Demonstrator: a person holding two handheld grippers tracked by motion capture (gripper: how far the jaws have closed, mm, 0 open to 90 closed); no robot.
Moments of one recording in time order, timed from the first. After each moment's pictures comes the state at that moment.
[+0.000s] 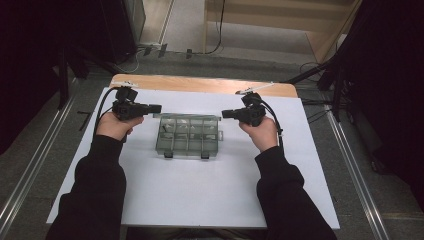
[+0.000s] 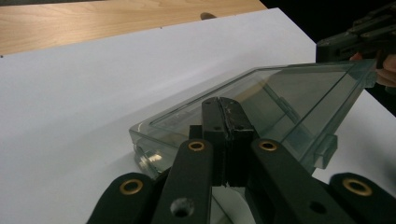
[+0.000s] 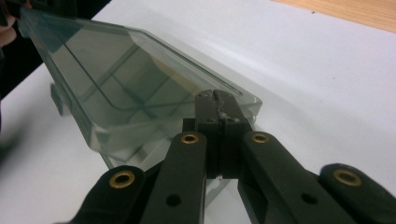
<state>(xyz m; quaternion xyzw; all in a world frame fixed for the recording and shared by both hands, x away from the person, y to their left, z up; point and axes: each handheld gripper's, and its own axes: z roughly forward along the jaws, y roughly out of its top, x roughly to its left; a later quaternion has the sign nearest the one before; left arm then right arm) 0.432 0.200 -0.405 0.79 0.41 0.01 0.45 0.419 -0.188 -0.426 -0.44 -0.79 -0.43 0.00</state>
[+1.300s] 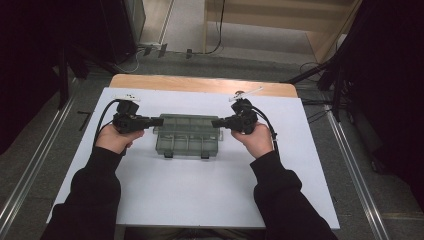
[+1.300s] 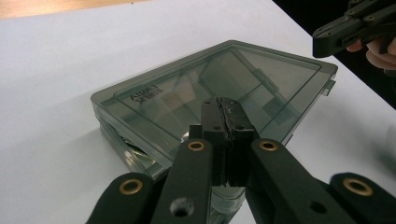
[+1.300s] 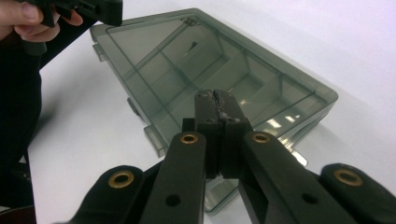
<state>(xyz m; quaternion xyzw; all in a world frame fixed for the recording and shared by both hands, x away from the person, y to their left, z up) 0.400 0.198 -0.418 0.81 0.38 0.00 0.45 0.390 -0.159 -0.417 -0.39 -0.82 -0.42 0.03</state>
